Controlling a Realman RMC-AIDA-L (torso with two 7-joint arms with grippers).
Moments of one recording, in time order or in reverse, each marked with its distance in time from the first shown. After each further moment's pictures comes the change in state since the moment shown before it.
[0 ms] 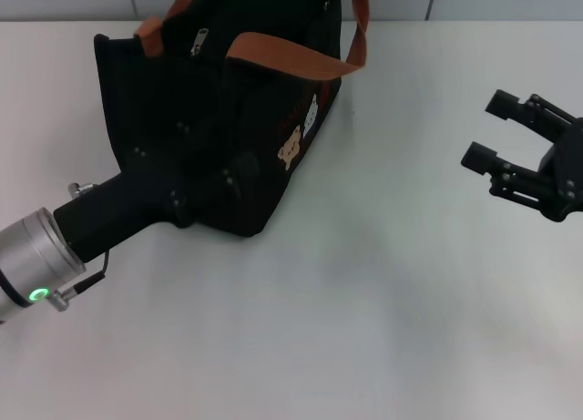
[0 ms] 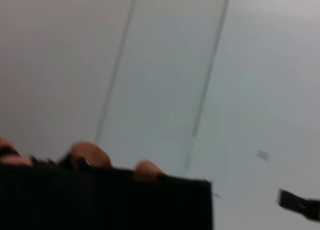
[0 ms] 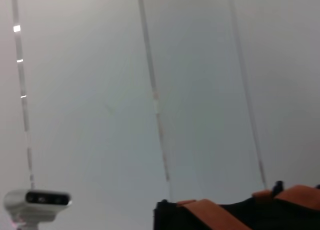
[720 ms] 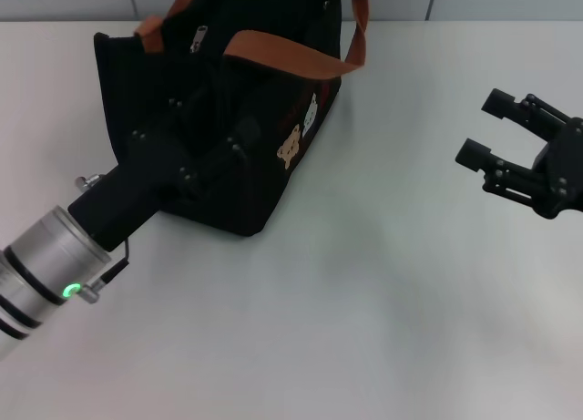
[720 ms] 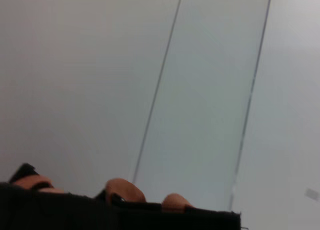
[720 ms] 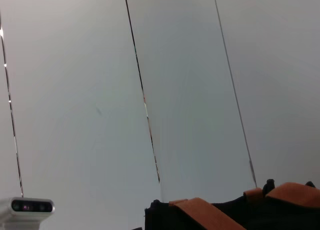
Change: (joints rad) left arm -0.029 -0.002 -0.048 -0.210 -0.140 -0.037 0.219; right arm 0.003 0.008 0.008 0.011 -0.001 0.021 -0.005
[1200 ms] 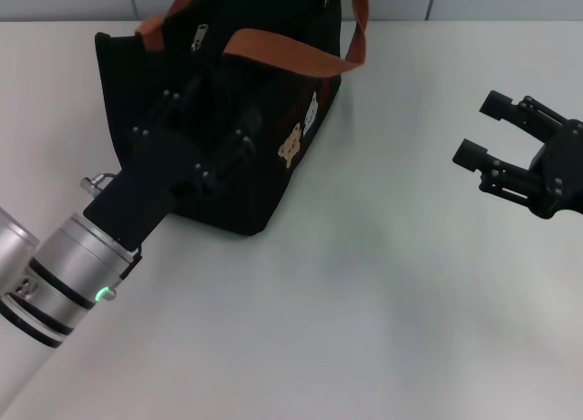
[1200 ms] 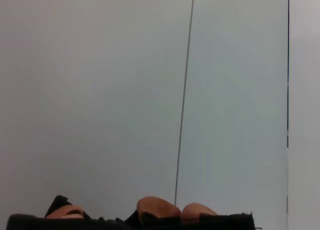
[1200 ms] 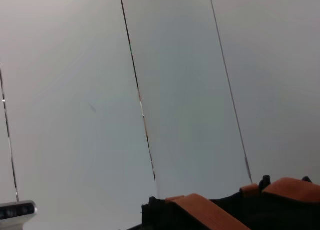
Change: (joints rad) left arm -0.010 0.000 -0.146 -0.184 0.004 -0.049 0.357; right arm -0.002 0.006 0.000 0.001 0.000 0.018 0.000
